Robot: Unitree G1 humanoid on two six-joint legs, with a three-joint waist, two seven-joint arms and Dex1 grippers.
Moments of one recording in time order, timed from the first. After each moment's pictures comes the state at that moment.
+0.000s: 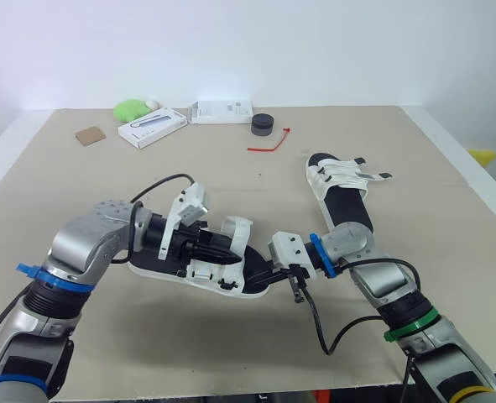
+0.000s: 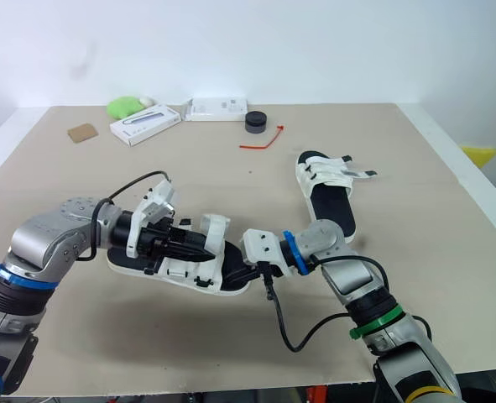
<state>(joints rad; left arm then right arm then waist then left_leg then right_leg) -0.63 0.66 -0.20 -0.19 -0.60 0.86 -1.24 -0.56 -0.54 0.39 0.03 0.15 0.15 1.35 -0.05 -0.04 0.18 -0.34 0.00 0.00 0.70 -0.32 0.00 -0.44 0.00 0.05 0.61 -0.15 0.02</state>
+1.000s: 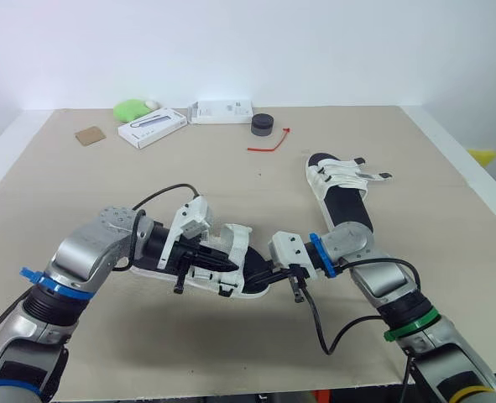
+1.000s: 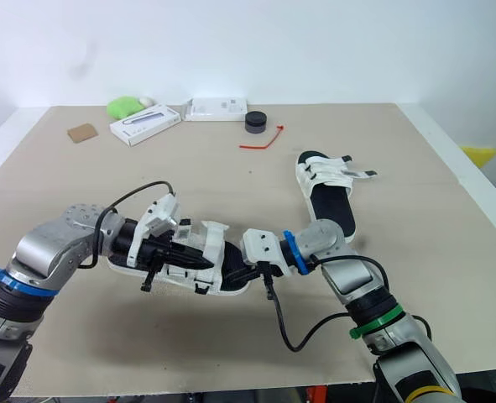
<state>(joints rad) -0.58 0.69 -0.26 -0.20 -0.55 0.78 -1.27 -0.56 -0.55 0.39 0.03 0.14 0.15 1.35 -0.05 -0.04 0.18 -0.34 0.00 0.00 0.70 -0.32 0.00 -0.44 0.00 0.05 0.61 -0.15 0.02</state>
